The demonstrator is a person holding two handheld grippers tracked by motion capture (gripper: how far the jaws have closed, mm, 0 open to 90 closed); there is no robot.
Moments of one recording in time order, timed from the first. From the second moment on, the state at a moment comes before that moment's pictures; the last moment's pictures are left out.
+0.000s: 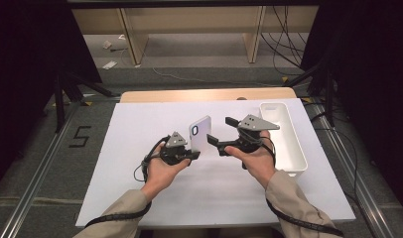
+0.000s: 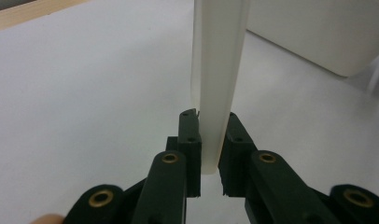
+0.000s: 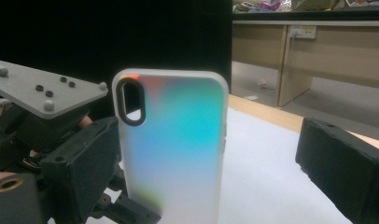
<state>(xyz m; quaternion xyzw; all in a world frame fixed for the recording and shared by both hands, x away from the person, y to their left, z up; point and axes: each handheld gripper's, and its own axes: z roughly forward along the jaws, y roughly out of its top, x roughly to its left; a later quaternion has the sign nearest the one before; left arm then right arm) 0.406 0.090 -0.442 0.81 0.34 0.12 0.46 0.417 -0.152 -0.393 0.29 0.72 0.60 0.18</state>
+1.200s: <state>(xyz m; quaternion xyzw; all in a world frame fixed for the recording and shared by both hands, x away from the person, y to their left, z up) 0.398 0.060 -0.446 0.82 0.33 0.11 0.45 0.413 -0.136 -0.398 0.31 0.71 0.61 0.19</state>
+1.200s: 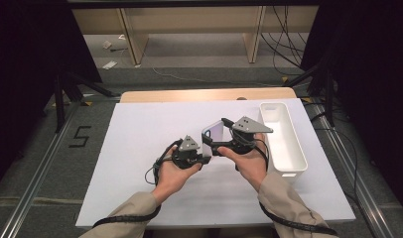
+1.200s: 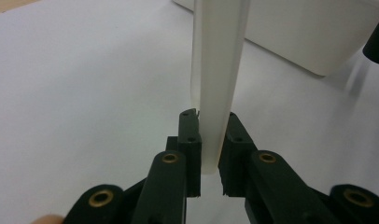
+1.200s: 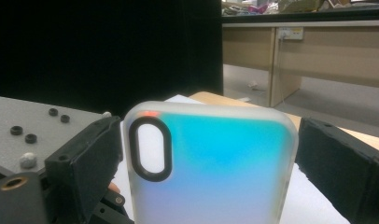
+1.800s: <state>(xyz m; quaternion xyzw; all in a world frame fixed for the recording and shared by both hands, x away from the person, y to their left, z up) 0.398 0.061 -0.446 0.82 0.33 0.11 0.45 0.409 -0.130 -0.402 0.32 0.70 0.60 0.21</state>
